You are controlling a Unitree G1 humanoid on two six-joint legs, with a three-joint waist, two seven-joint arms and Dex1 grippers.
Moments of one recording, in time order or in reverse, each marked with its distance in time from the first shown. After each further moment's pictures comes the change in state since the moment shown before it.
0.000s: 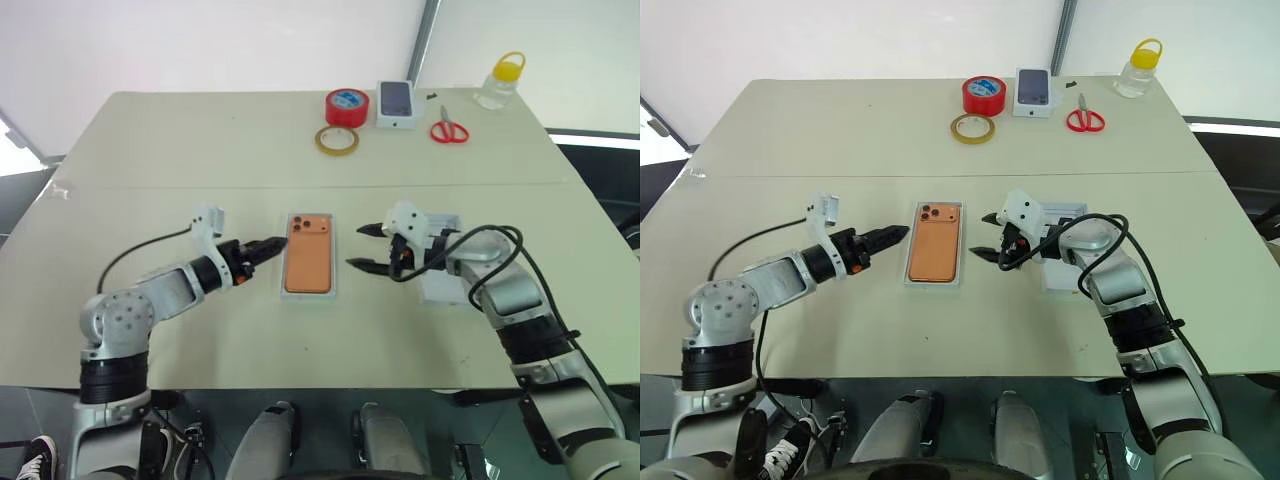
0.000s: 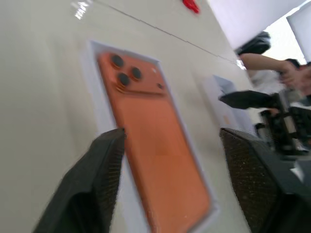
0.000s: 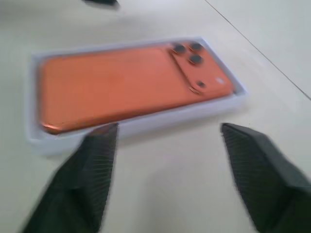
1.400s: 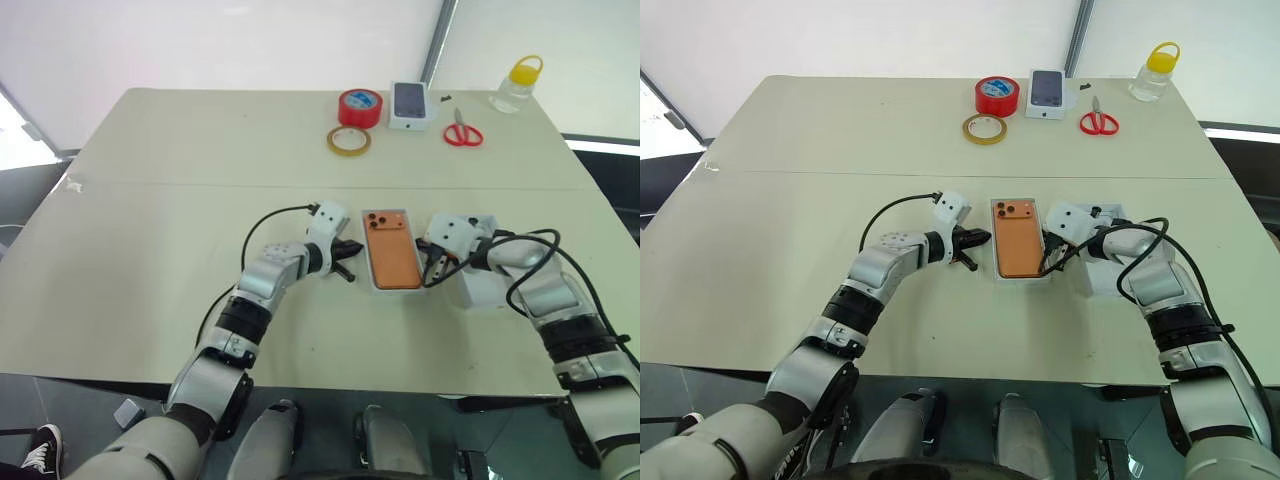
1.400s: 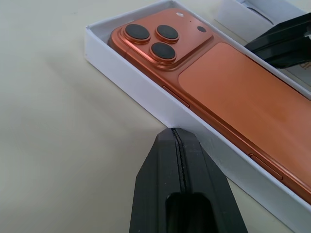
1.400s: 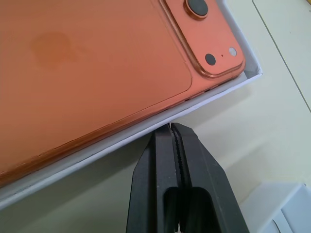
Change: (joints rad) left arm -0.377 -0.440 -0.417 0.675 0.809 -0.529 -0.380; right arm 0.037 -0.187 -0.038 0.171 -0.197 -0.163 -0.073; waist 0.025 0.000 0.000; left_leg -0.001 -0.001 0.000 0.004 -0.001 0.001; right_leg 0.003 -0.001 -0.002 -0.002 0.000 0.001
